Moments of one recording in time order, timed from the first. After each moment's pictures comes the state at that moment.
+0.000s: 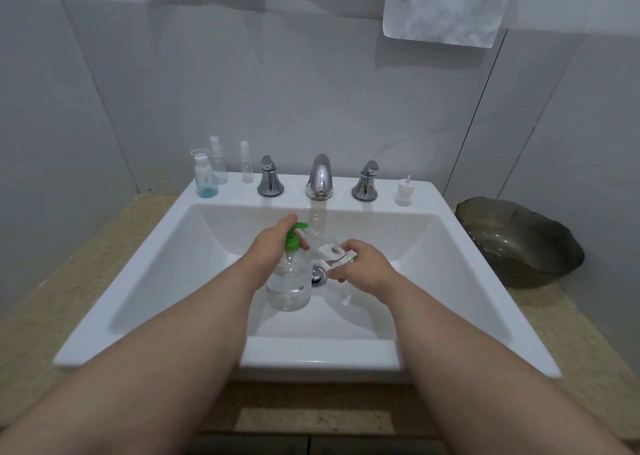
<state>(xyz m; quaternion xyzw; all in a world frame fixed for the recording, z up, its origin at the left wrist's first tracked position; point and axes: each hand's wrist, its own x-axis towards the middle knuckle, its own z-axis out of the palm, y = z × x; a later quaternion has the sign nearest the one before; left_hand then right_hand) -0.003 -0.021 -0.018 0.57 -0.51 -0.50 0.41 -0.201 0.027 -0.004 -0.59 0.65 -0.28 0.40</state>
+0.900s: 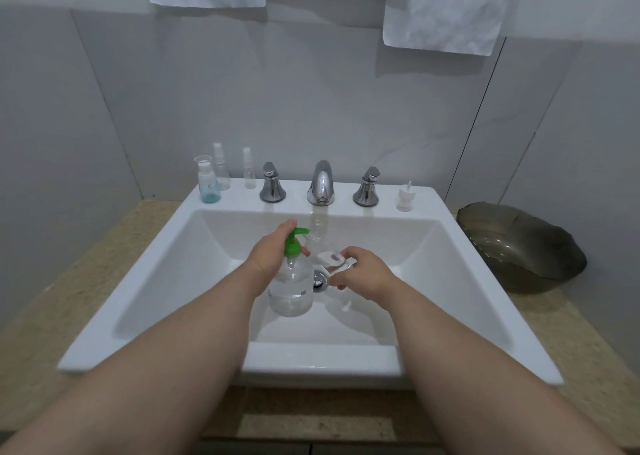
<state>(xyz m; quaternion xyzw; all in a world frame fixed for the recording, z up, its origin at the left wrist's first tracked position) -0.004 -0.014 -0.012 0.57 -0.48 -0.52 0.42 -0.200 0.027 -0.002 -0.58 0.66 -0.25 0.41</state>
